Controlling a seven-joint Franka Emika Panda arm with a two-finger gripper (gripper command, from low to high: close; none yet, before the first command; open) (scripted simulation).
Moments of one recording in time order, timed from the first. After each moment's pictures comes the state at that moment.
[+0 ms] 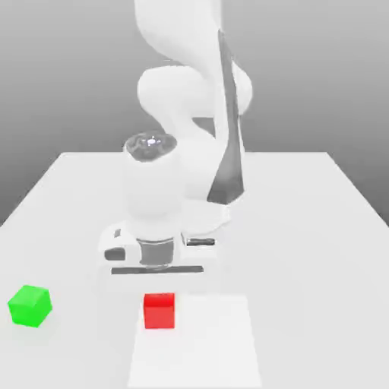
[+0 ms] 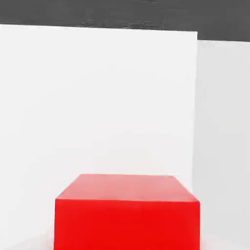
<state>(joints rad) -0.09 0.06 -0.06 -2.75 0.01 2.81 0.59</state>
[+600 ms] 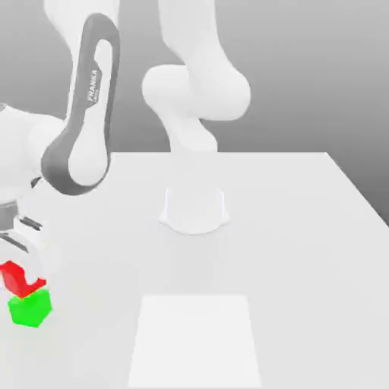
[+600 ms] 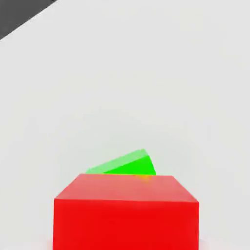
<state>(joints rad) -0.50 0.23 -0.20 -2.54 0.12 2.76 0.58</state>
